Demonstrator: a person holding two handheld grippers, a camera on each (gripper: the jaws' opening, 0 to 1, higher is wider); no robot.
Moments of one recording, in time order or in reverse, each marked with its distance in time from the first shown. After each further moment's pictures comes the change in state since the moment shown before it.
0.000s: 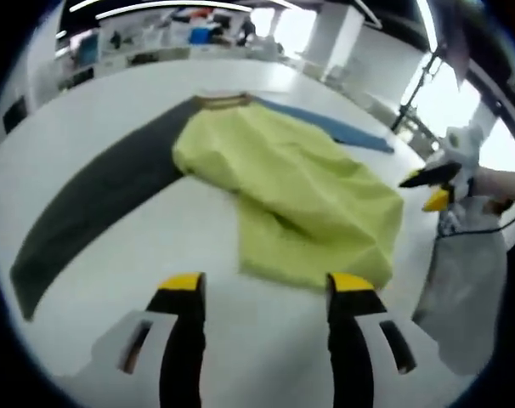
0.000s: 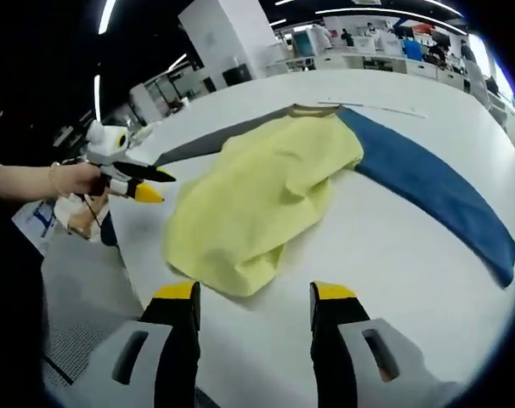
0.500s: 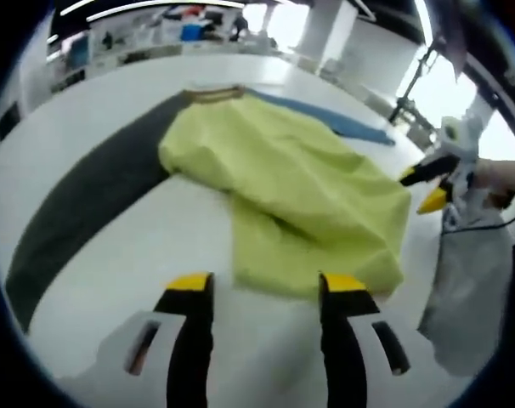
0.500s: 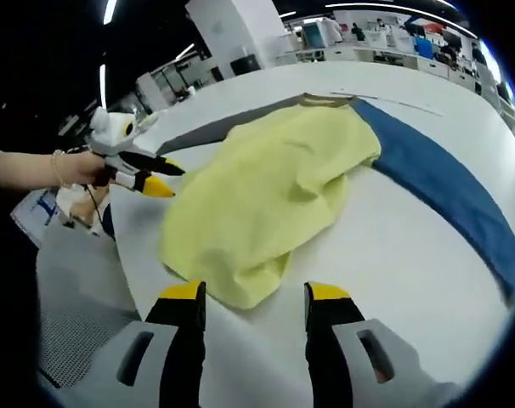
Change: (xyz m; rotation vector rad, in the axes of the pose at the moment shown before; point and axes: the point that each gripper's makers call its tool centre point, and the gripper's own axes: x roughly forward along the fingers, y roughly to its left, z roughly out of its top) left arm 0.019 0.004 0.001 0.026 0.025 -0.013; right arm 0.025 0.004 0.000 -0.054 0.057 0.038
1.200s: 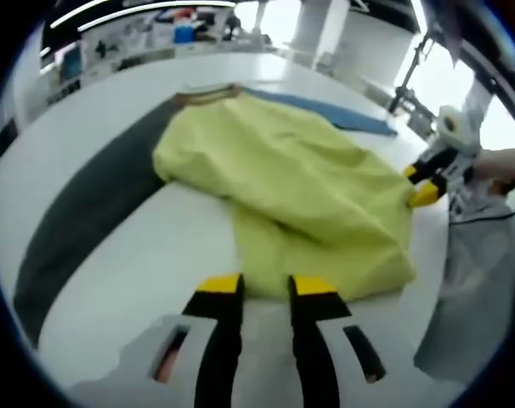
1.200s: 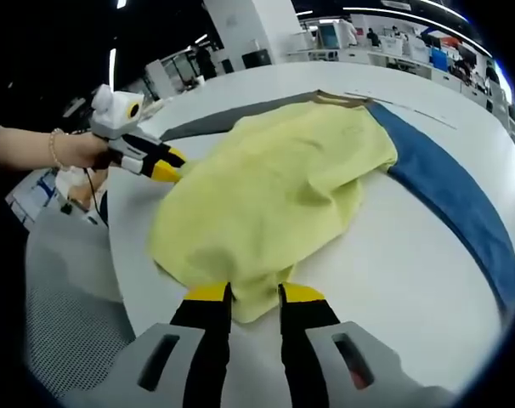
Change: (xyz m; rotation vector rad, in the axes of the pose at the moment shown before) left arm 0.006 0.002 0.001 0.063 0.015 0.029; right arm 0.016 -0.001 0.000 -0.065 0.018 -0.004
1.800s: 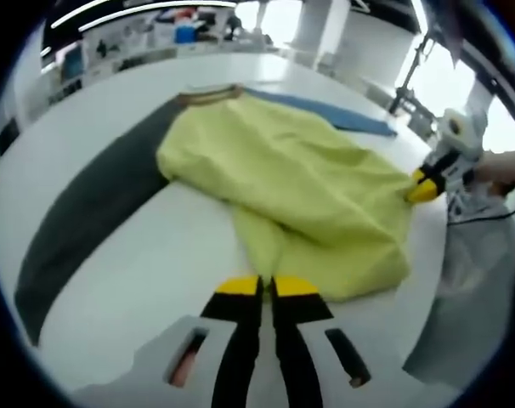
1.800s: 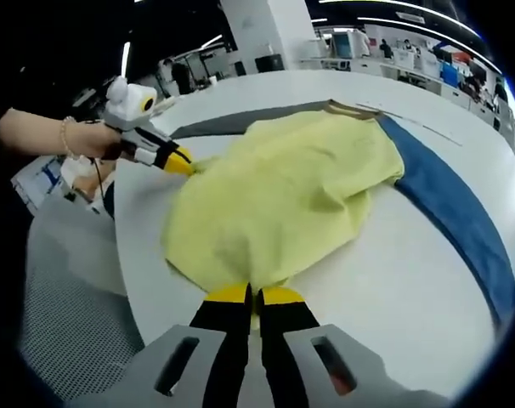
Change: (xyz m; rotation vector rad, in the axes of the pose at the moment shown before) left arm -0.011 -0.001 -0.002 -0.014 0.000 -0.003; right arm -0.011 0.010 0.002 -0.069 -0.028 0.019
